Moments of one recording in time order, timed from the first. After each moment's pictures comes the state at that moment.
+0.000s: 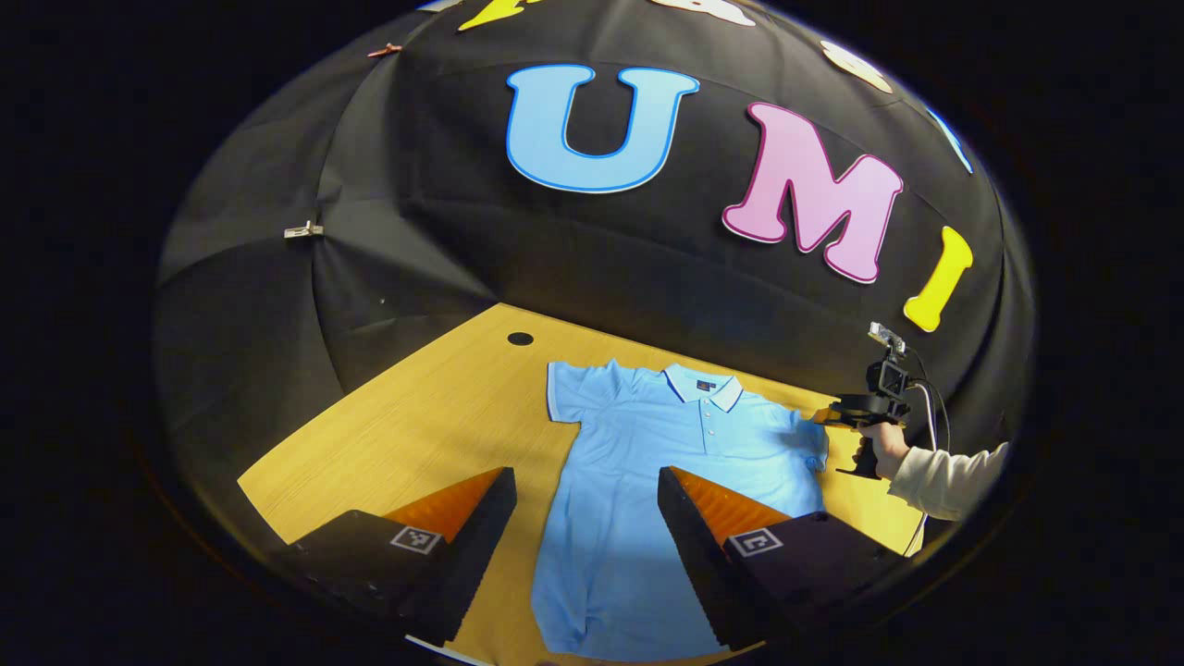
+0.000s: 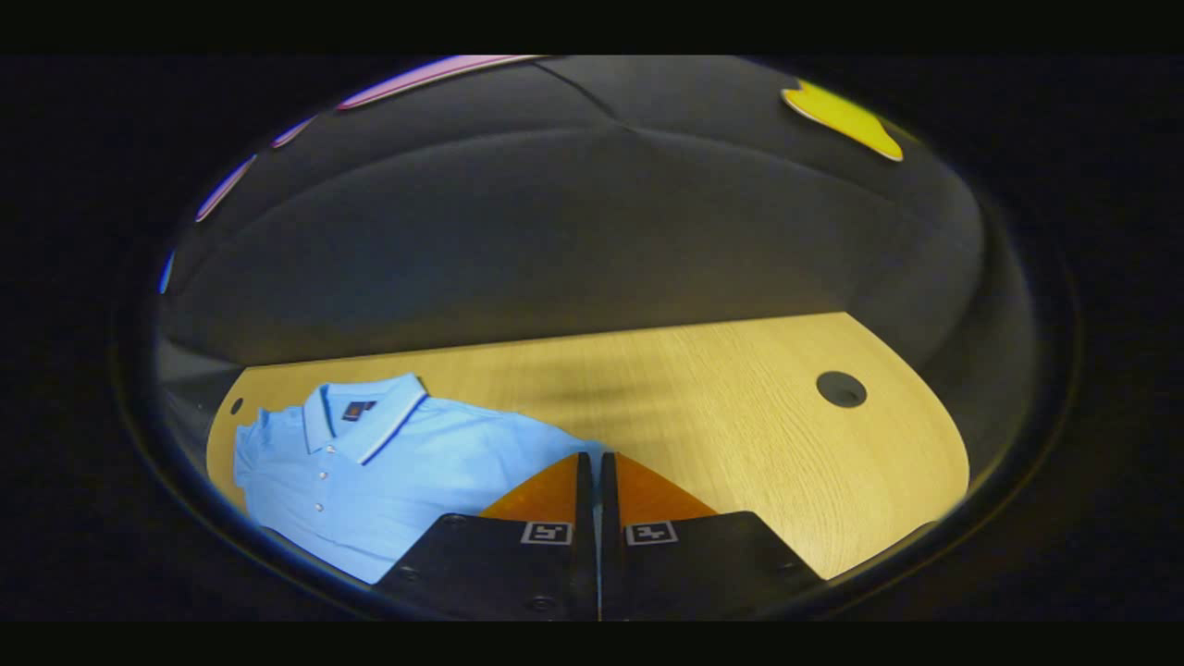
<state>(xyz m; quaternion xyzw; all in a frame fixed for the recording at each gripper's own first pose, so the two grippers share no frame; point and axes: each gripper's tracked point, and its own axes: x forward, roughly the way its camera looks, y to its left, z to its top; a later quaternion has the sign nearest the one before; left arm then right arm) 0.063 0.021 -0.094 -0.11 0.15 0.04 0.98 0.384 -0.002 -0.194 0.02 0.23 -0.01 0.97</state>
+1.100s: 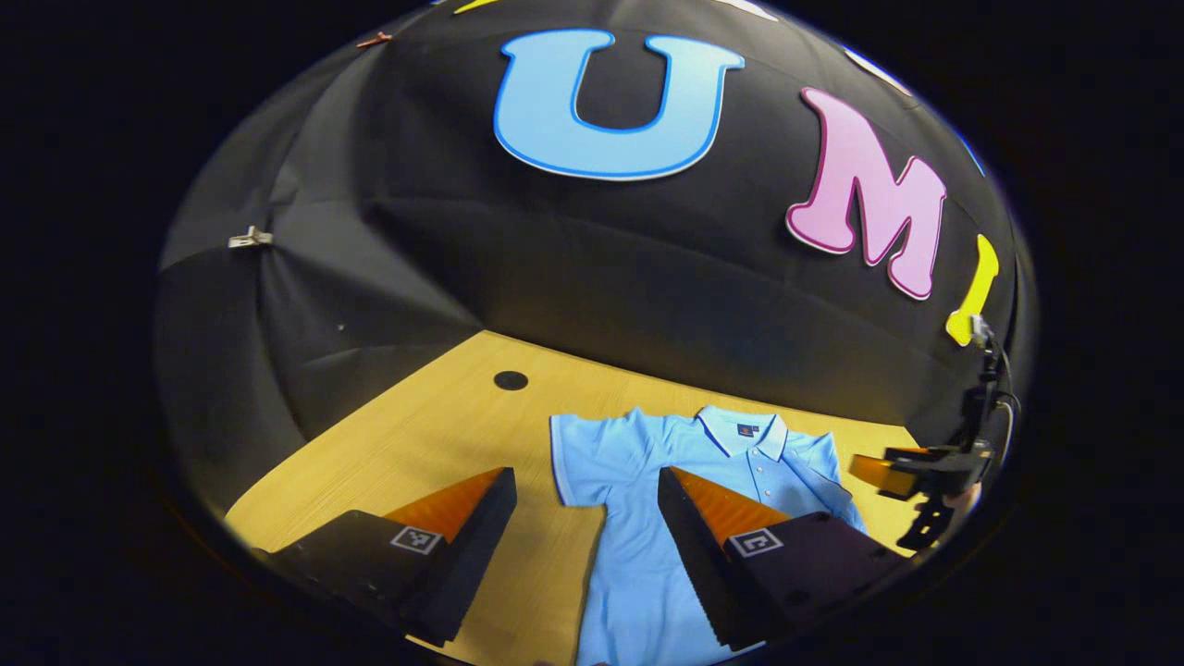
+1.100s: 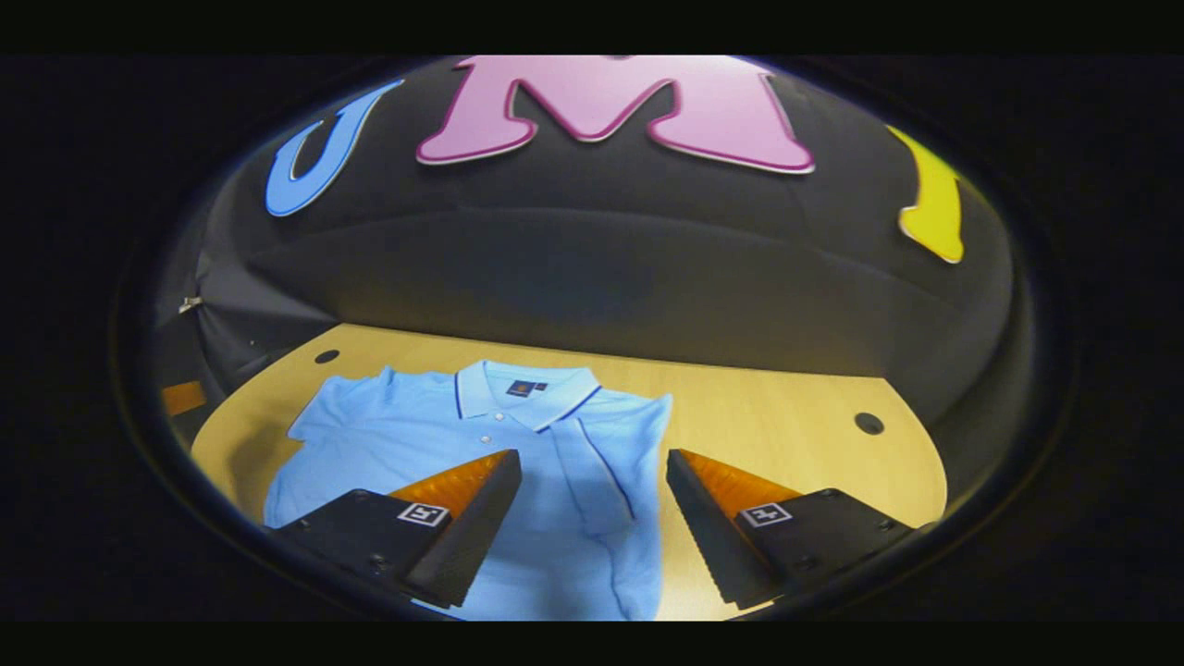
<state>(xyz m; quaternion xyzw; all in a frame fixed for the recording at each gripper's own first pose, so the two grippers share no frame) 0.256 0.063 -0.106 -0.10 0.13 0.00 0.99 0.272 0.091 -0.159 -0.06 0.17 0.06 0.98</state>
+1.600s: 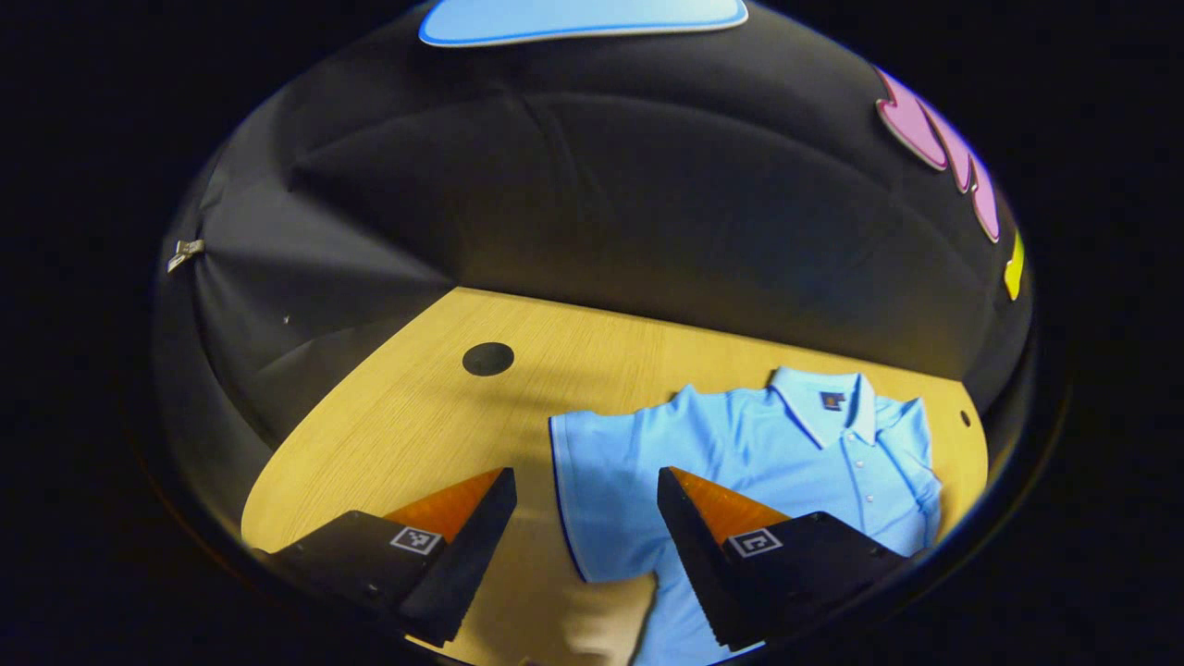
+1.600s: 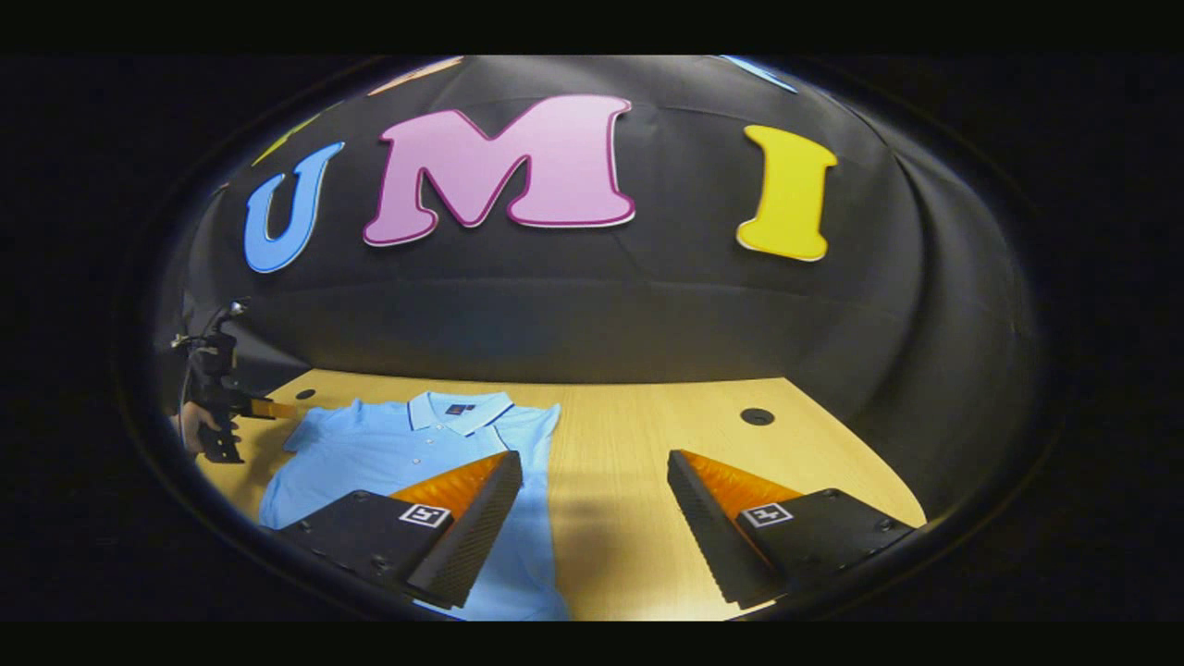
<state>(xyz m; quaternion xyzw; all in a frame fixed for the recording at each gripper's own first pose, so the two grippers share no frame) 0.395 0.091 -0.175 -0.03 0.22 0.03 0.97 0.182 -0.003 -0.129 -0.02 0.09 -0.01 1.00</state>
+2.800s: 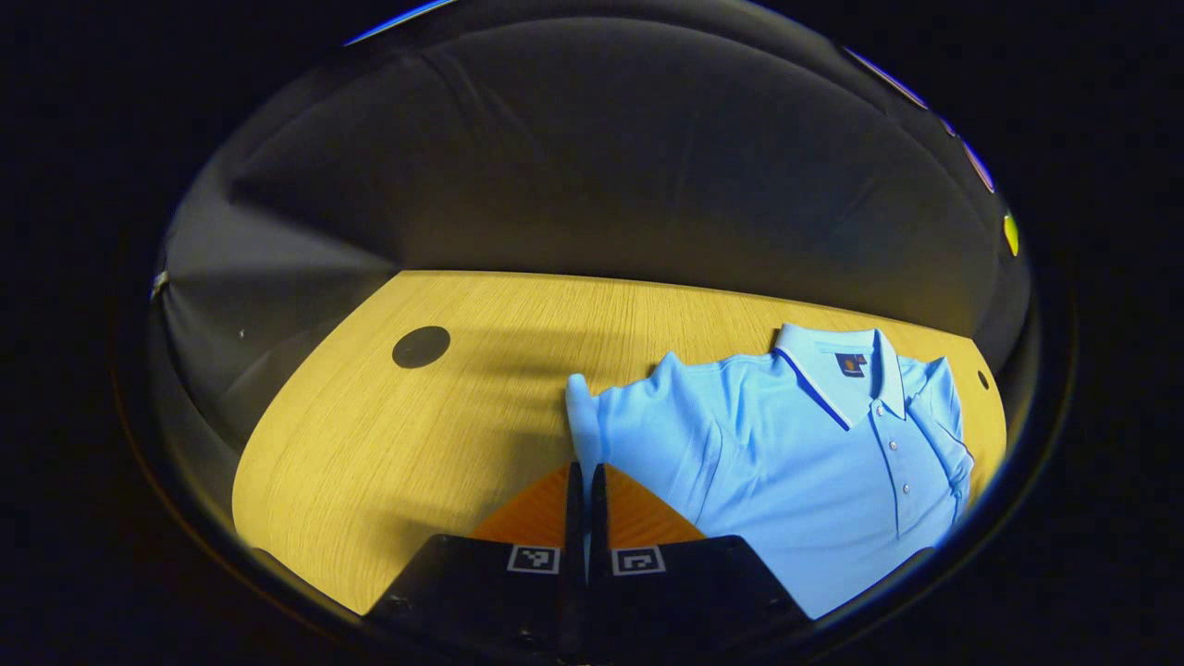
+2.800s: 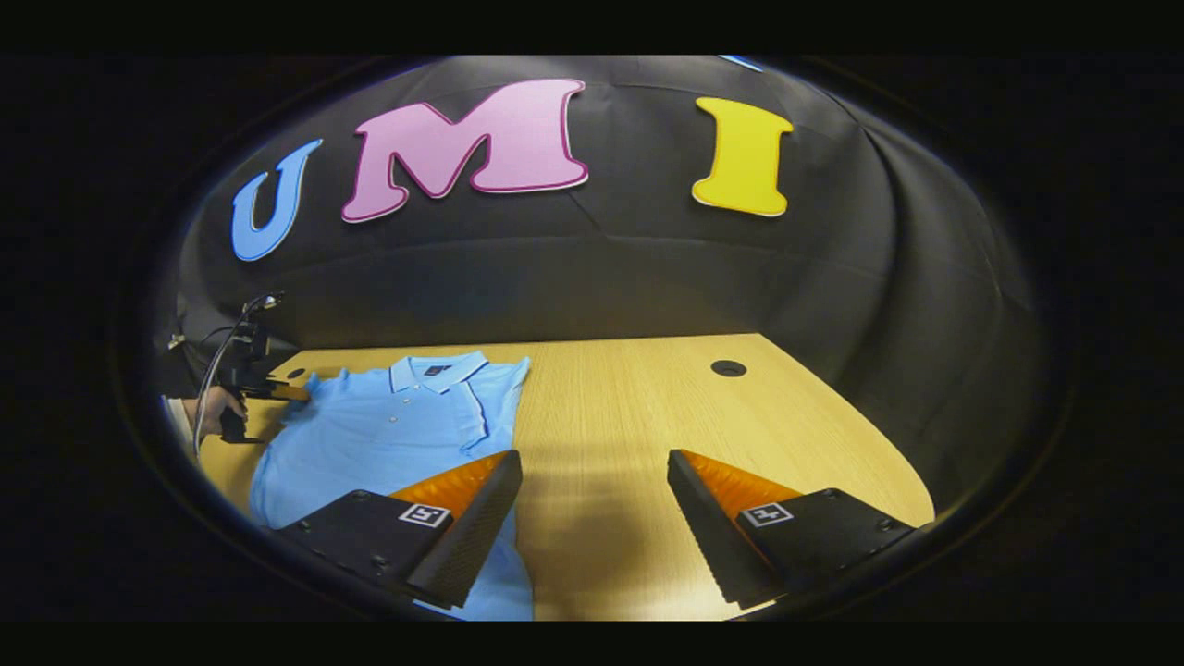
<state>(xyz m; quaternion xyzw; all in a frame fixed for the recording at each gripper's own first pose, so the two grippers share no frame) 0.422 0.064 -0.203 0.01 0.25 0.00 0.97 0.163 -0.033 -0.172 0.00 0.14 -0.02 0.99</state>
